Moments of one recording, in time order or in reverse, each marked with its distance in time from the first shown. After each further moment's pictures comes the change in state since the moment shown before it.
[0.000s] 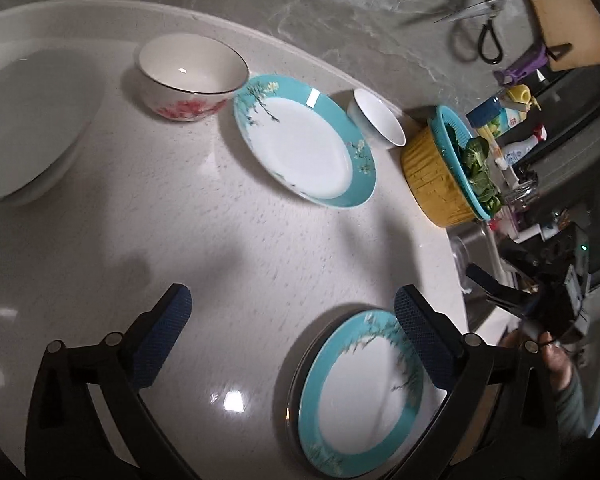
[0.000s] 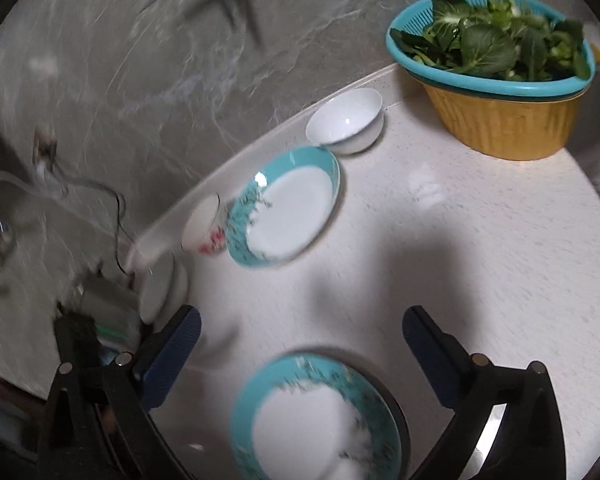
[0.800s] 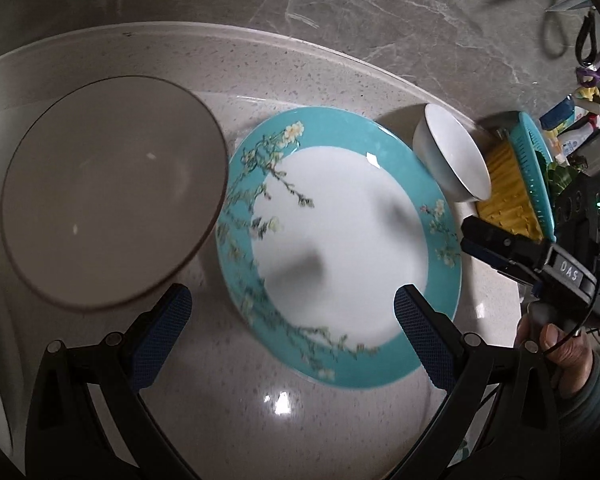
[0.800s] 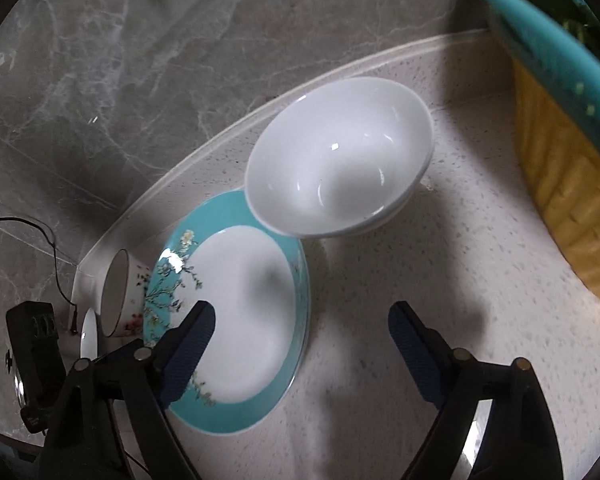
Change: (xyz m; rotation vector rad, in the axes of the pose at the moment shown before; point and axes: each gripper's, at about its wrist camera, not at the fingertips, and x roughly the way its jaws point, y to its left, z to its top) left arm 0.133 0.015 0.144 0.072 0.065 0.167; right arm 0.160 -0.021 0.114 -0.042 0.128 -0.109
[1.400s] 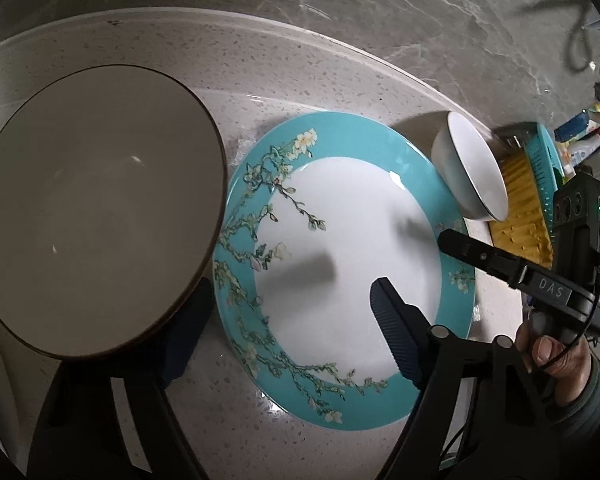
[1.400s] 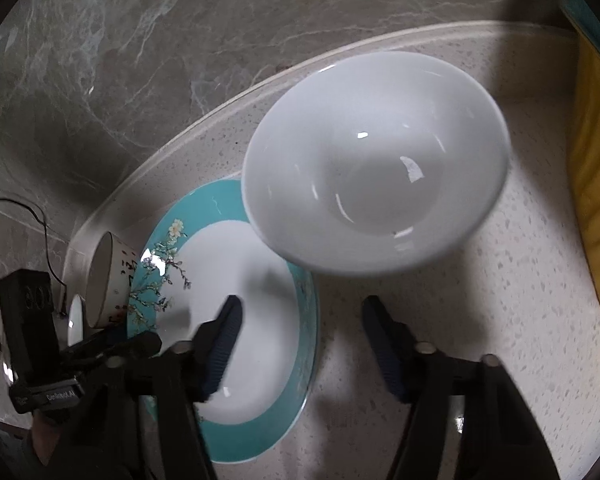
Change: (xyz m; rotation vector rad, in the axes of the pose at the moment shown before) left arm 0.027 -0.001 0.019 -0.037 0.032 0.000; right arm 0.030 0.012 0.020 -0.094 0.091 -0.015
